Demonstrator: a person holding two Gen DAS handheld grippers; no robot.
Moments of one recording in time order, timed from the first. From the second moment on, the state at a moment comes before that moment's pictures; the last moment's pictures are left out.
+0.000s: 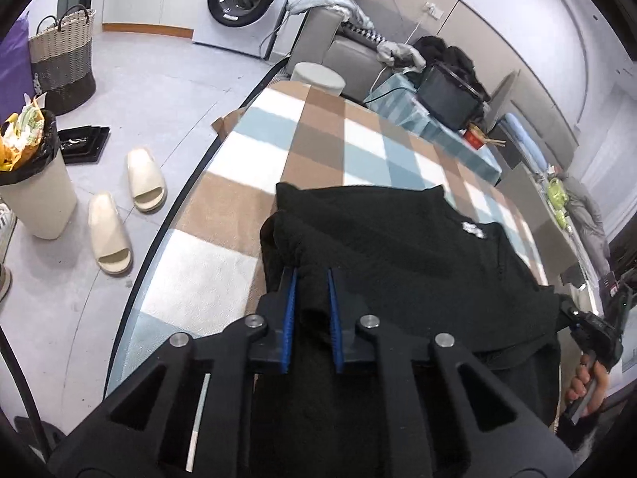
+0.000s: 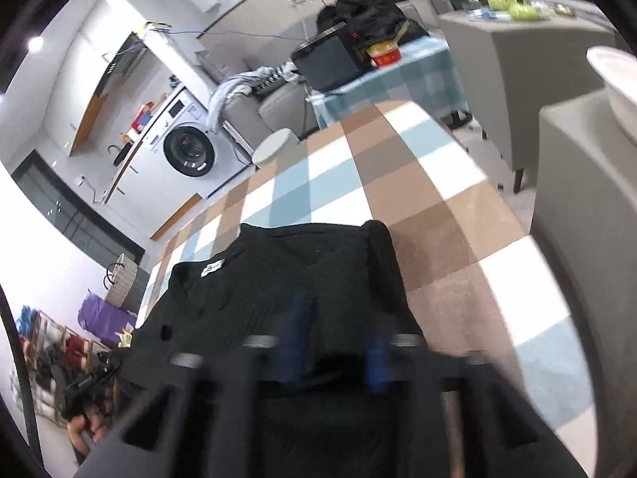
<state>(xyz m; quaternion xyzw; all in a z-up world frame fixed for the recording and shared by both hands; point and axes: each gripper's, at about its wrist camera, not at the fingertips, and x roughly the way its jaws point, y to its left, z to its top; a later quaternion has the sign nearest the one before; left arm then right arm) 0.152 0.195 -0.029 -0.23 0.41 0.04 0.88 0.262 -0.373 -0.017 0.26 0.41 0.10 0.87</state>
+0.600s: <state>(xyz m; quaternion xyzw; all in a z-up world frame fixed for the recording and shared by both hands) 0.212 0.205 -0.005 -0.24 0.38 0.06 0.89 0.316 -0.382 -0.002 0.30 0.40 0.10 0.86</state>
